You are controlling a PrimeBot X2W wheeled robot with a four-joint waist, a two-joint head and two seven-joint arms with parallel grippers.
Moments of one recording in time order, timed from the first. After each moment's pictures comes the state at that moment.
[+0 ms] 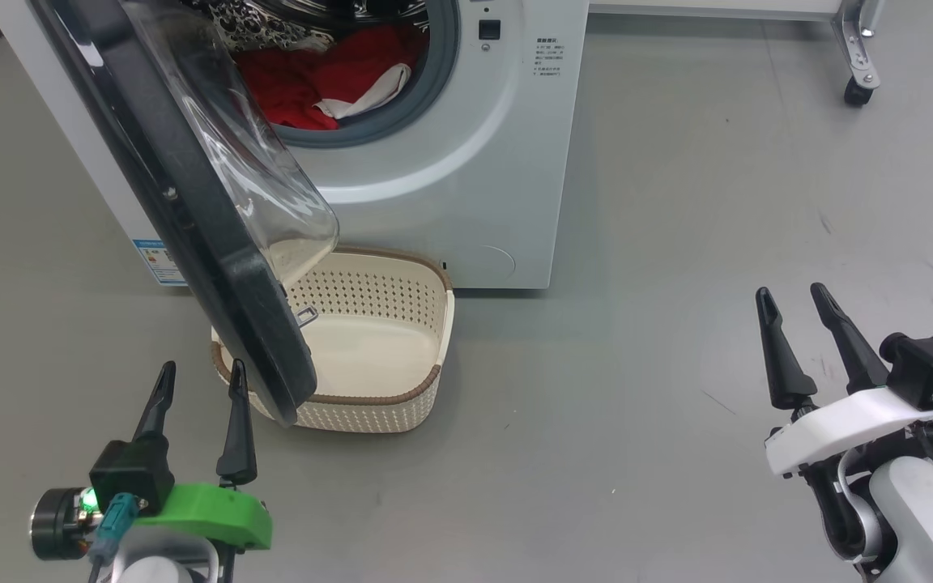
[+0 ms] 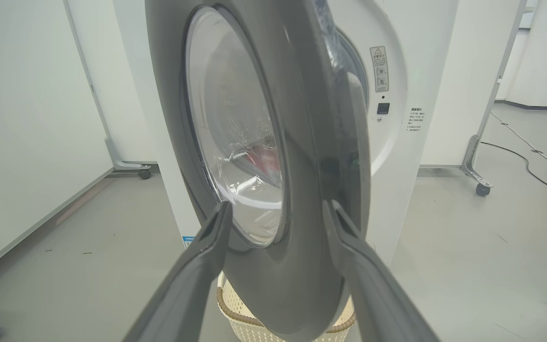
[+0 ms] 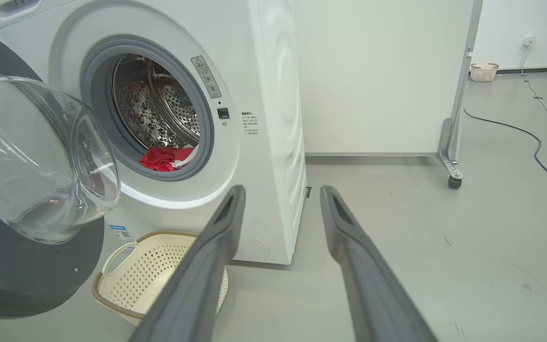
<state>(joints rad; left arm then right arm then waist) -0.09 0.08 -0.19 0.22 -0.32 0.11 -0.25 -0.19 -0.40 0.45 0.20 0.73 -0.07 -0.26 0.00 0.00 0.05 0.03</state>
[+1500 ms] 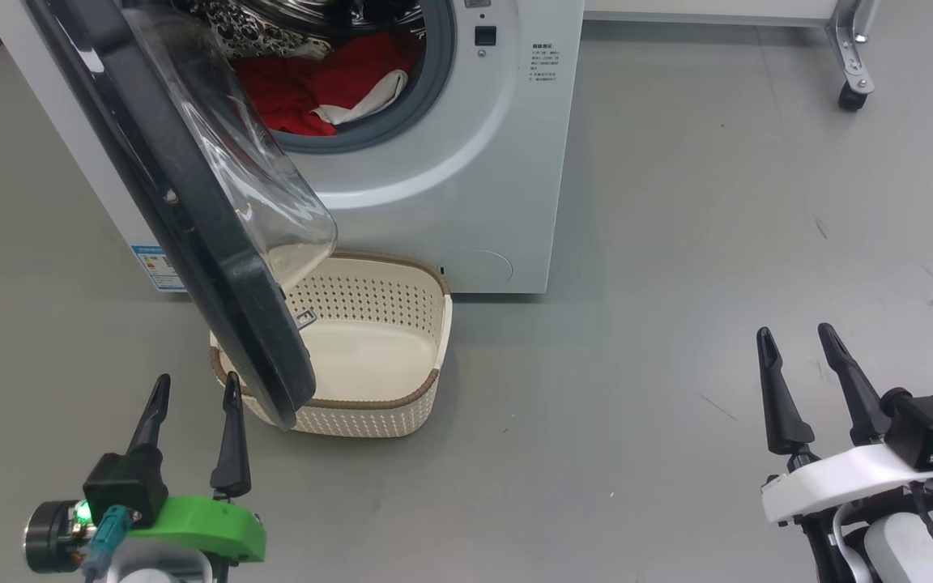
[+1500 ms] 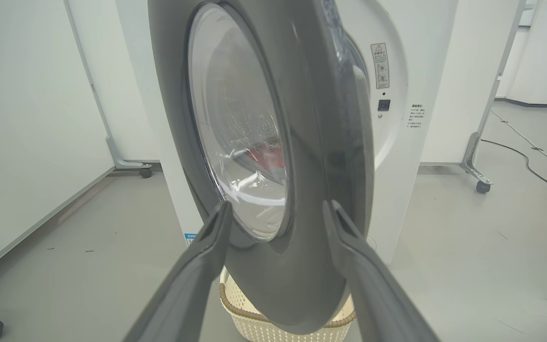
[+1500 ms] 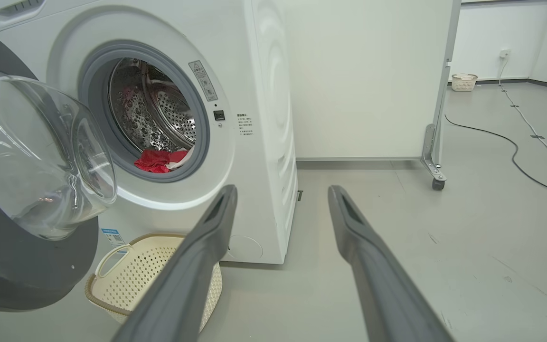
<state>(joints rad) -0.06 0.07 -0.14 0.22 -0.29 0.07 -0.25 -0.03 -0.31 0.32 0.08 0.58 -0.06 -0.26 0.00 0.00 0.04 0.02</state>
